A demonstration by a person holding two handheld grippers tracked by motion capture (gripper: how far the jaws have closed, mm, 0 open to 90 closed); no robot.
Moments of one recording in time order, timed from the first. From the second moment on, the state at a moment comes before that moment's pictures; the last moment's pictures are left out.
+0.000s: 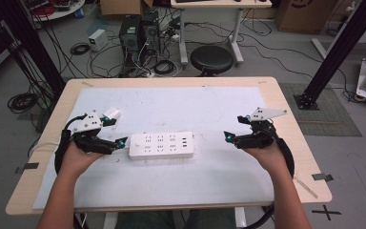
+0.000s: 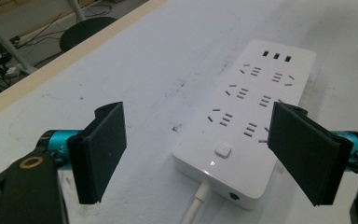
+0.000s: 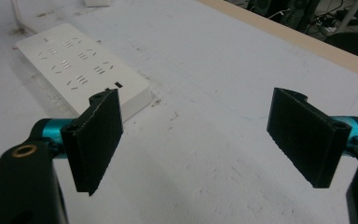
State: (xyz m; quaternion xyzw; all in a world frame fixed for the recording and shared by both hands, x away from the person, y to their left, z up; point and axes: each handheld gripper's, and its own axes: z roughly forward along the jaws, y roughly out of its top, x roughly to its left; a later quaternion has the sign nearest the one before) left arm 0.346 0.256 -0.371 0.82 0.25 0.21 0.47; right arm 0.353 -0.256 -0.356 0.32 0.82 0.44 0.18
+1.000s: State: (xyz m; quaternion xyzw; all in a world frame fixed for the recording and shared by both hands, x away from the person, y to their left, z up) left arm 0.453 0.303 -0.363 0.82 0.33 0.23 0.41; right arm 0.351 -0.250 -0.361 0.32 0.83 0.43 0.18
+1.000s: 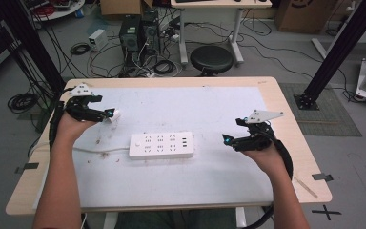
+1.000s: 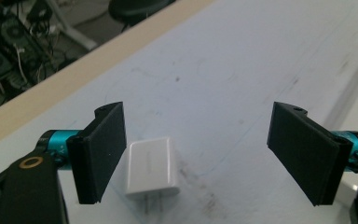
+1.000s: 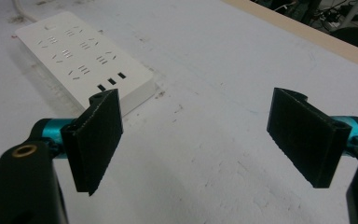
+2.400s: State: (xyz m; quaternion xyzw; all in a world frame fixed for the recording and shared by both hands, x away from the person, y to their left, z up) left arm 0.507 0.307 -0.437 0.85 0.40 0.15 0.31; right arm 0.355 -0.240 -0.371 0.33 0.83 0.42 0.17
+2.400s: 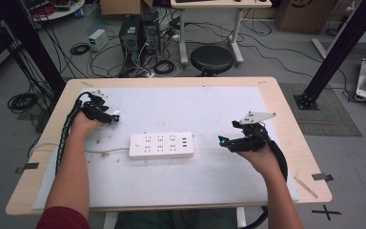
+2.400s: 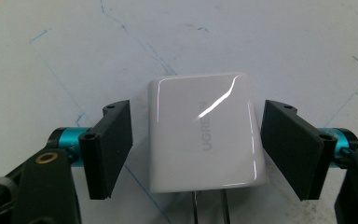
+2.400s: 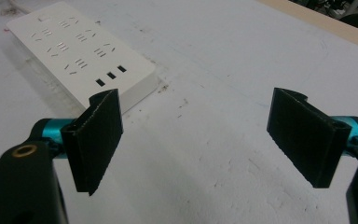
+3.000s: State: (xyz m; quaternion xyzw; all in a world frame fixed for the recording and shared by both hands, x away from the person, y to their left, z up) left arm 0.506 0.307 -0.437 0.85 0.39 0.14 0.32; right arm 0.357 -0.240 -0.372 0.33 0.83 0.42 0.17
